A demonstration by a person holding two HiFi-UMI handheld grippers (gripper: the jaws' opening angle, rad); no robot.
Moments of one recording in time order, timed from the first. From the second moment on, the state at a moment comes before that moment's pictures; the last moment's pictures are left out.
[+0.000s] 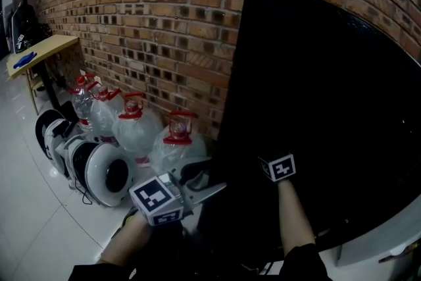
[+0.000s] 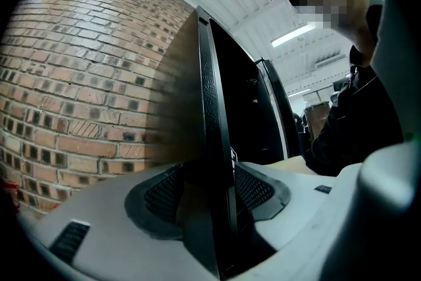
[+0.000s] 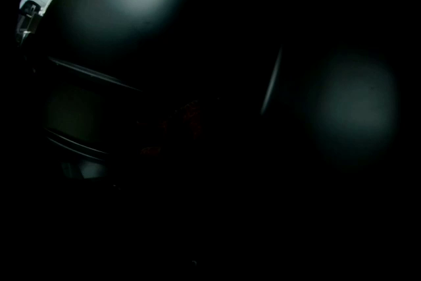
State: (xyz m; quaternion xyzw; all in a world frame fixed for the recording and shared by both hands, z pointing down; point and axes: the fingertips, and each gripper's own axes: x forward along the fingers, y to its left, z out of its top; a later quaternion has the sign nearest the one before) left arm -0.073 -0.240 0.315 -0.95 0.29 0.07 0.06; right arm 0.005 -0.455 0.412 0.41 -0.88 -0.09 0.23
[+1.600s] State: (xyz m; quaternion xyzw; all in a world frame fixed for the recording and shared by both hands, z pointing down) left arm -0.087 -0.237 0.311 -0.94 0.30 0.14 0.00; right arm -0.027 -0.288 0.467 0.08 -0.84 -0.25 0.47
